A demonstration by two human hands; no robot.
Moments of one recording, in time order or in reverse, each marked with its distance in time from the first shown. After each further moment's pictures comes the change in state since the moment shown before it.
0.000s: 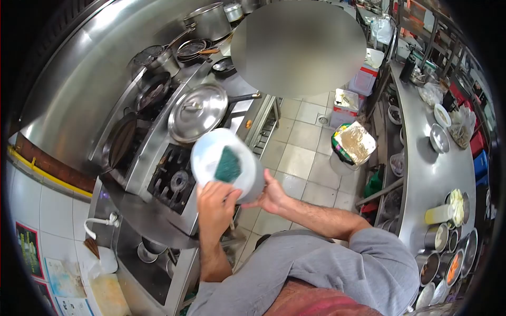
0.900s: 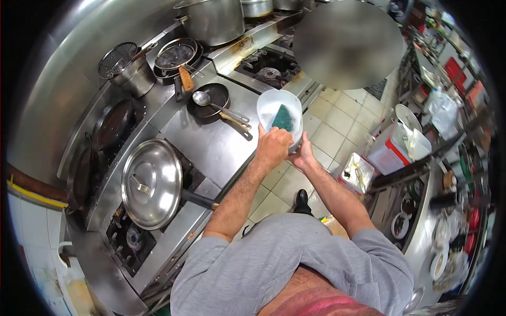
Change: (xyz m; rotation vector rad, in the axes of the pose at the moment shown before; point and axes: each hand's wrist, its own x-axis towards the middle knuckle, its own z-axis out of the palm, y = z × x) left_hand 0.553 -0.199 0.449 0.111 -0.035 0.055; right_hand 0.389 -0.593 -0.156 -0.172 0.164 -0.174
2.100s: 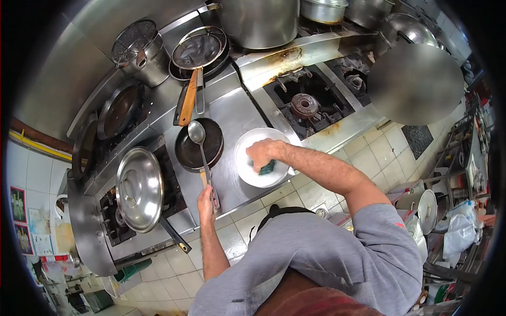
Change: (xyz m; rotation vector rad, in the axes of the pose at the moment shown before) left_hand -0.065 -0.134 0.048 -0.887 0.869 -1.579; right_hand 0.222 -0.108 0.175 -2.370 -1.271 -0.150
